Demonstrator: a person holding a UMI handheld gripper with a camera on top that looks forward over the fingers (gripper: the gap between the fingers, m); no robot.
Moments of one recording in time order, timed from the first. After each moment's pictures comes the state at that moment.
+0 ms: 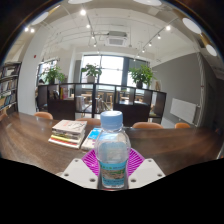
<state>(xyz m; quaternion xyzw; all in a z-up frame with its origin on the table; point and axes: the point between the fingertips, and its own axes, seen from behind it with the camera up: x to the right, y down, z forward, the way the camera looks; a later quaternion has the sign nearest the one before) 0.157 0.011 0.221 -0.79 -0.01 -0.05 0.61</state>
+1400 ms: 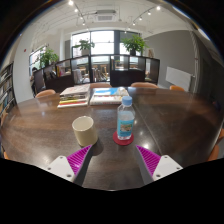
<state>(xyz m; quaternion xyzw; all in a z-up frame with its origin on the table) 0.112 -0.174 0.096 -0.88 0.05 -0.02 0.47</state>
